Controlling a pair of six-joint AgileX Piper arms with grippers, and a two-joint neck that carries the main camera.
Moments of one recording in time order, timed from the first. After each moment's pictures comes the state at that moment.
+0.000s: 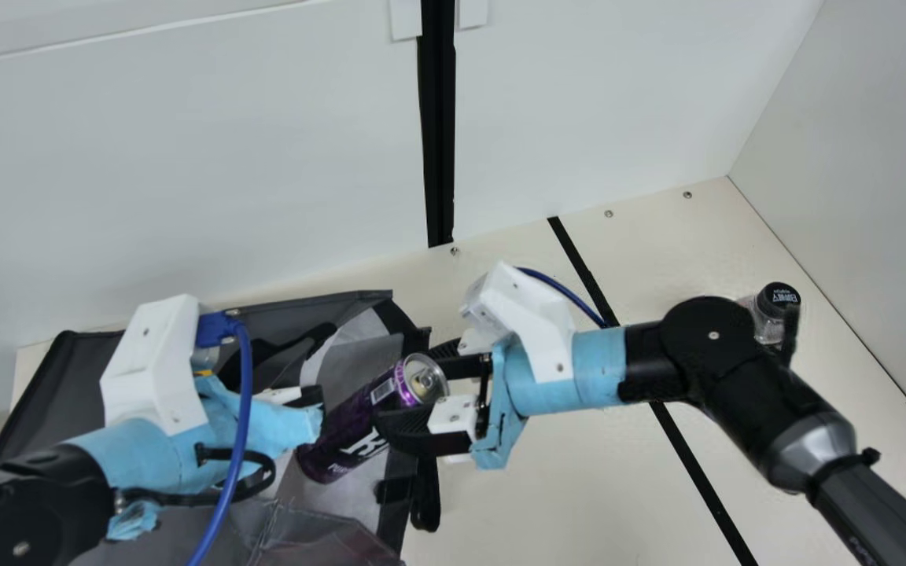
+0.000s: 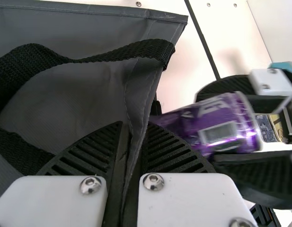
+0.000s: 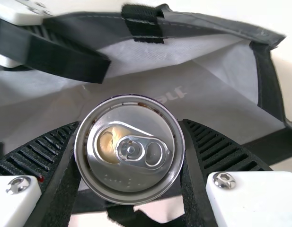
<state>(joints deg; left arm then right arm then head) -35.3 86.7 -81.4 -17.8 48.3 -13.4 1.6 81.8 -59.4 69.9 60.5 -73.3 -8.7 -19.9</state>
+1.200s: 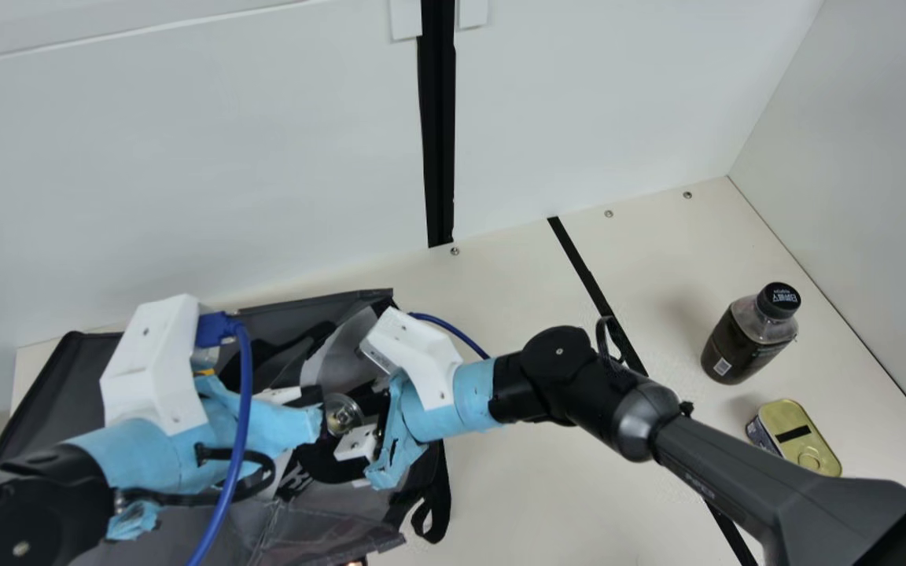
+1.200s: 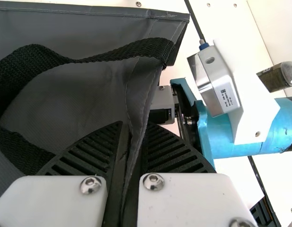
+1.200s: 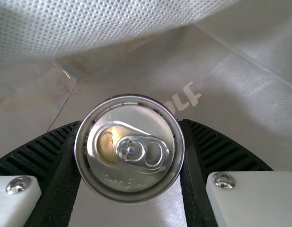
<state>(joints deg) -35.3 86.7 -81.4 -17.8 48.3 -13.4 16.1 97.2 -60.6 79.0 47.6 -80.3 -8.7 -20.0</state>
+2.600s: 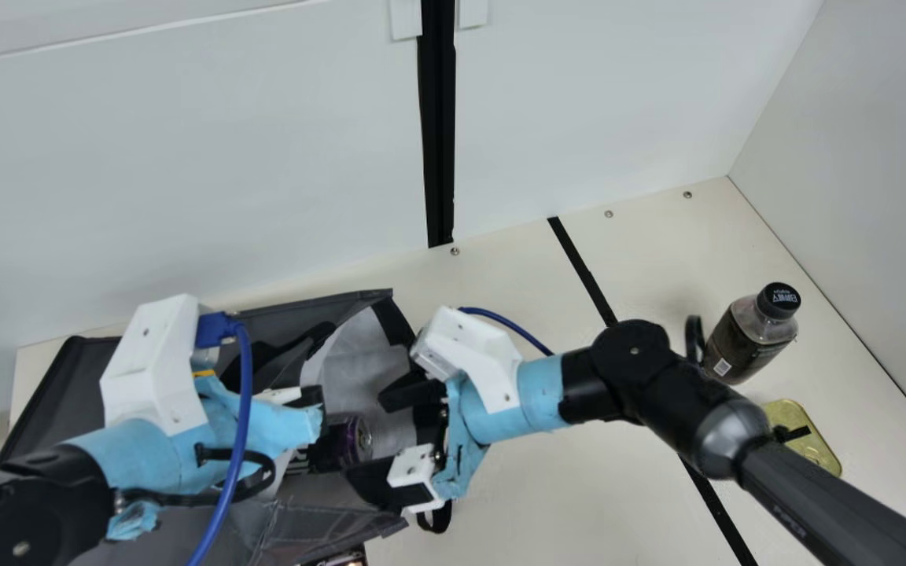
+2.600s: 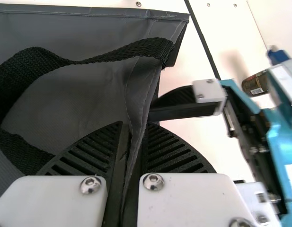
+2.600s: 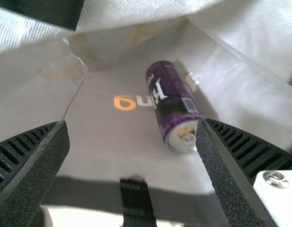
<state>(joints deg) -35.3 86.7 -81.4 -17.8 48.3 -13.4 5.6 86.8 -55.9 70.6 57.5 -80.0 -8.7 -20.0</state>
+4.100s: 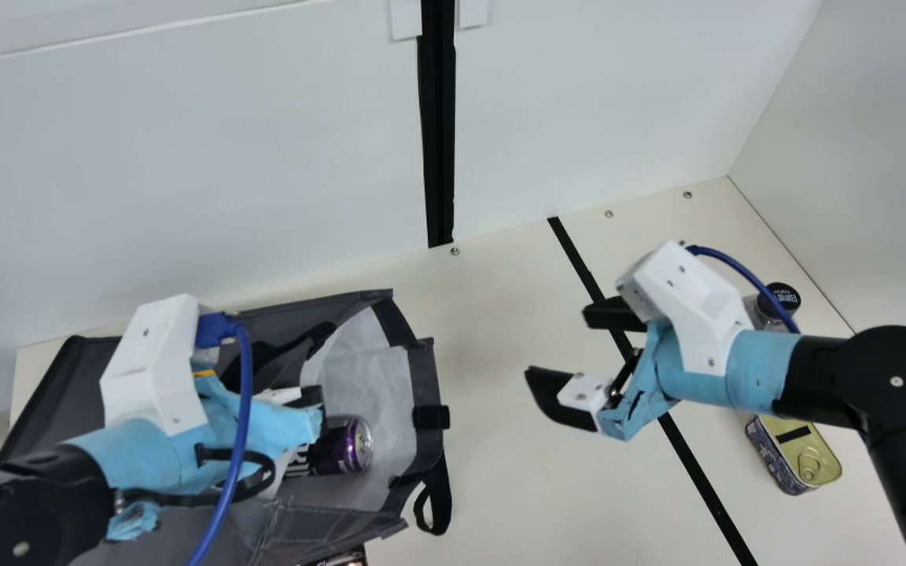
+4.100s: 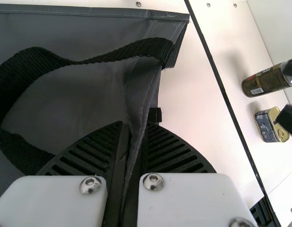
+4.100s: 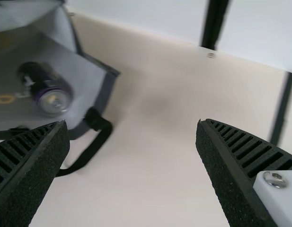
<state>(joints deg) -35.3 86.7 -81.4 -17.8 48.3 -13.4 -23.1 66.8 -58.3 48.6 59.5 -64.5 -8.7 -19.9</state>
